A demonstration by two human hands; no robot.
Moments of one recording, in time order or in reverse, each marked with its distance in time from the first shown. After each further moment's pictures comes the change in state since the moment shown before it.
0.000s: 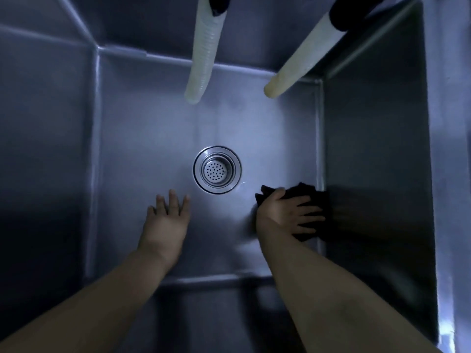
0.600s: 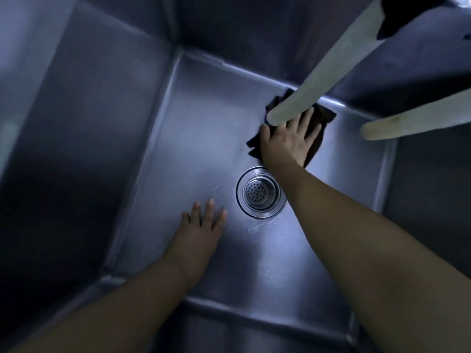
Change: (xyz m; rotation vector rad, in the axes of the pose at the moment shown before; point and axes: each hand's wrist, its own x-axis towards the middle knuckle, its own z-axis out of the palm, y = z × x) left_hand -0.001 -0.005 -0.013 -0.124 -0.176 0.041; right_hand -0.016 -0.193 0.016 -0.220 0.070 -1.216
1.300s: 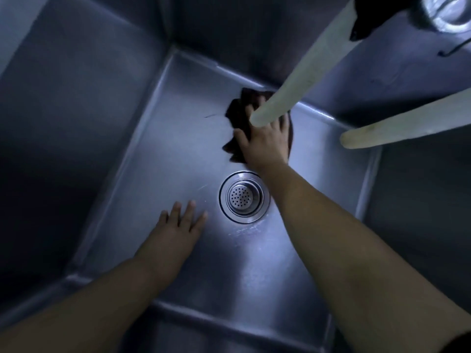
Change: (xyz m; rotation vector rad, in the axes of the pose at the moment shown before) left_hand 0.001 0.002 0.002 0.099 -0.059 -0.019; right_hand 0.013 0.002 -0.006 0.024 0.019 -0.391
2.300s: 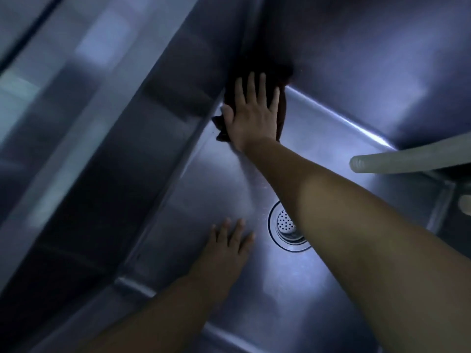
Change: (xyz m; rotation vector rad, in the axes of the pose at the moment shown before) left_hand 0.018 -0.008 0.026 -0.203 0.191 0.009; right_hand 0.083 -0.150 0.002 -0.033 0.004 -0.203
